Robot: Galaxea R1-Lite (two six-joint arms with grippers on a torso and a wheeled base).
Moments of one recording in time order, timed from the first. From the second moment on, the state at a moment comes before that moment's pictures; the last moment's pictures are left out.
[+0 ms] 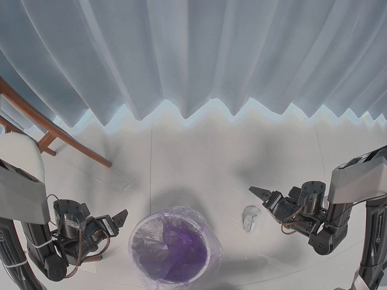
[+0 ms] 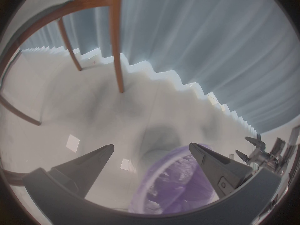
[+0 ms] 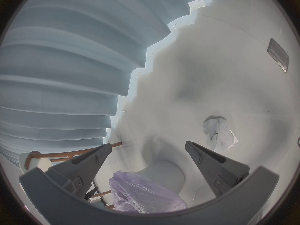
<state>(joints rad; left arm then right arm) -0.33 2.05 -0.02 -1.55 0.17 -0.53 0.41 2.29 -0.39 -1.55 0.11 0.96</state>
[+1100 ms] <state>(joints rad) -0.38 2.25 -0.13 -1.55 0.01 -0.38 0.42 2.35 -0.40 -1.55 0.11 0.96</state>
